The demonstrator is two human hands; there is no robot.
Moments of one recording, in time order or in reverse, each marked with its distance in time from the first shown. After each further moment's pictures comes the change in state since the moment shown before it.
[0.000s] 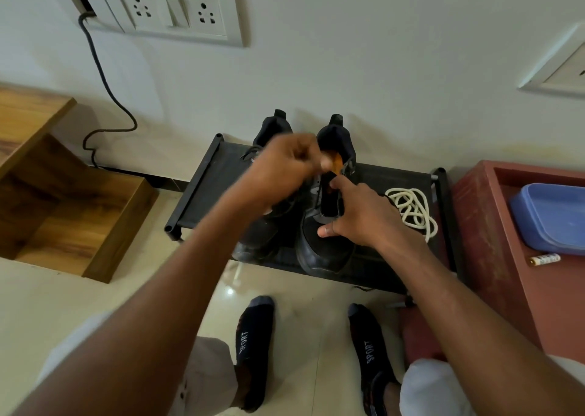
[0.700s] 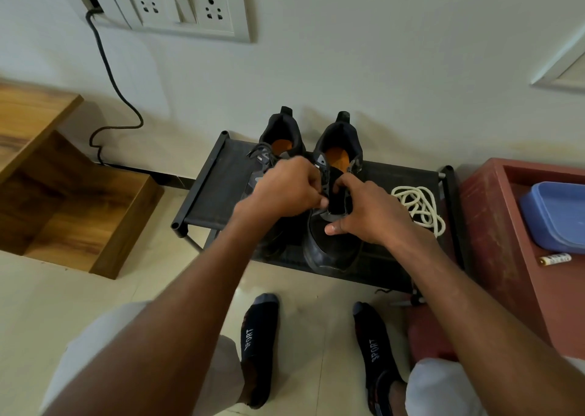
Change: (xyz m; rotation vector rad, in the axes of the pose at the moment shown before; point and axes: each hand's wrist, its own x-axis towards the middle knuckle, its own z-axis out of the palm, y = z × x) left_hand 0.003 -0.020 0.006 0.677 -0.087 -0.255; right_hand 0.007 0.000 0.003 0.004 0.005 -0.002
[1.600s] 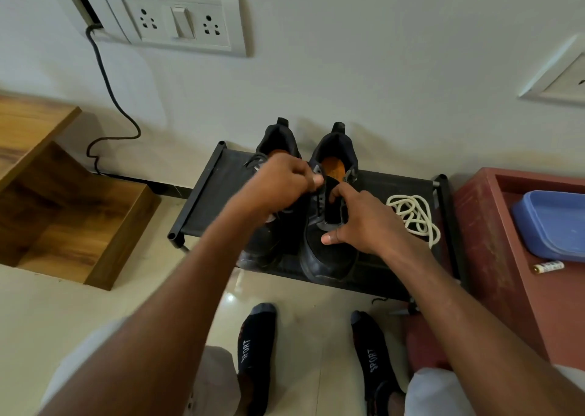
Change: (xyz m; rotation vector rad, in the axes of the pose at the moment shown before) left_hand -0.007 0.004 -0.017 -0.426 0.047 -0.040; right_hand 0.001 0.003 0.001 0.003 -0.010 0.008
